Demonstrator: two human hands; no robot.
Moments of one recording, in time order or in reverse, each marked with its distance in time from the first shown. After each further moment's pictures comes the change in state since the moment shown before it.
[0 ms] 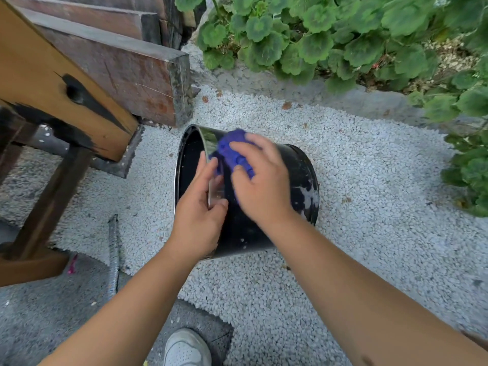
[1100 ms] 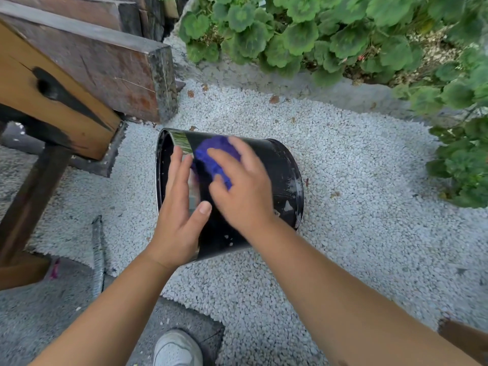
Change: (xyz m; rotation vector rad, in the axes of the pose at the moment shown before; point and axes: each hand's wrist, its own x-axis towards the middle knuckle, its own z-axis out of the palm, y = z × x) left_hand -0.003 -0.023 -0.012 0.260 -0.105 0.249; right_hand -0.016 0.009 0.010 -0.111 -0.019 -0.083
